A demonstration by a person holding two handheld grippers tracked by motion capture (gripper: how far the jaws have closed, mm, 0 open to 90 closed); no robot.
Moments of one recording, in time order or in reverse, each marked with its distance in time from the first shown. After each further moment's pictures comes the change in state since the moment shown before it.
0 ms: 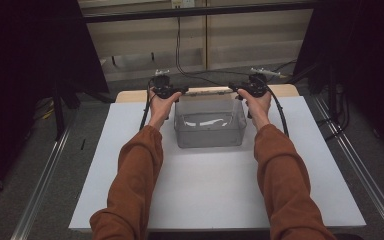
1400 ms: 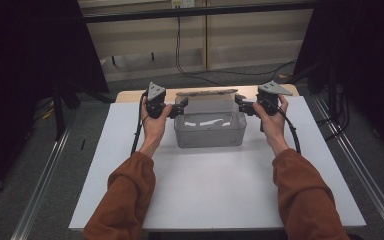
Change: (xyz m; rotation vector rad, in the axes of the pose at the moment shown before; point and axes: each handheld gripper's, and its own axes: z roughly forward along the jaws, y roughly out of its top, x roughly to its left) left arm -0.039 -0.039 -0.084 -0.222 -0.064 0.206; right arm 0.027 -0.030 -0.082 -0.166 -0.049 -0.290
